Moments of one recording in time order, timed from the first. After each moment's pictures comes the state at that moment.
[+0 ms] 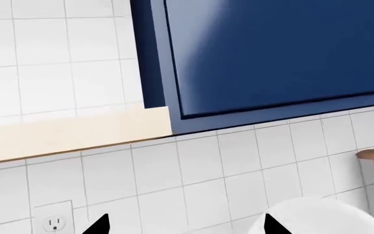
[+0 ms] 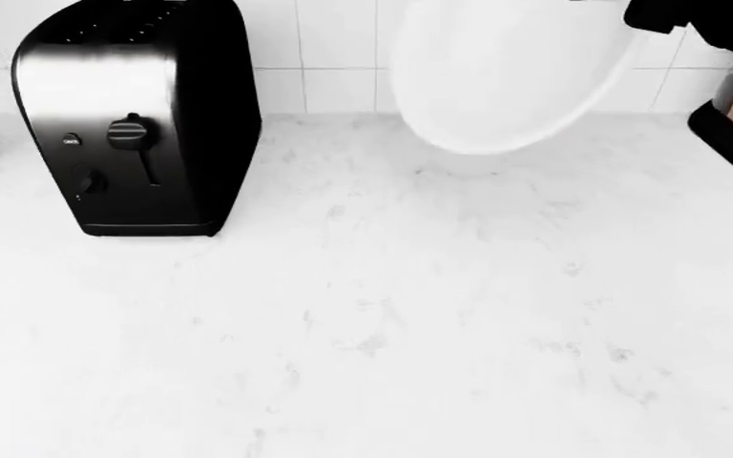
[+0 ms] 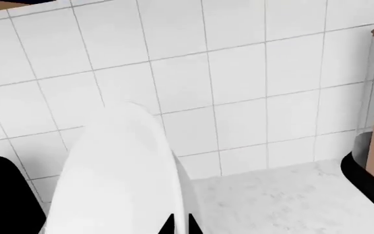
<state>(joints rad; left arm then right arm) -1.94 -0.64 0.73 0.35 -1.81 -0.80 -1.08 1.71 0.79 -0.73 -0.04 1.98 0.82 1.15</state>
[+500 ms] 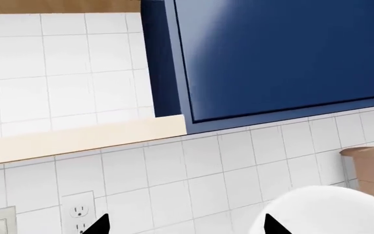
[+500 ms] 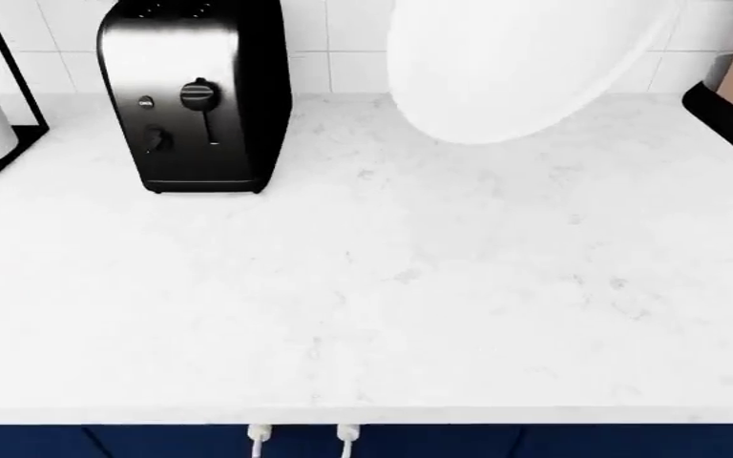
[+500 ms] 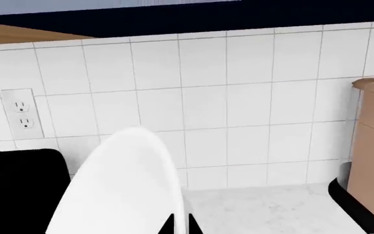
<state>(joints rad) -1.94 -0.63 0.73 0.35 -1.81 -0.80 -1.08 1.82 0.78 -0.73 -0.08 1.96 0.89 1.16</state>
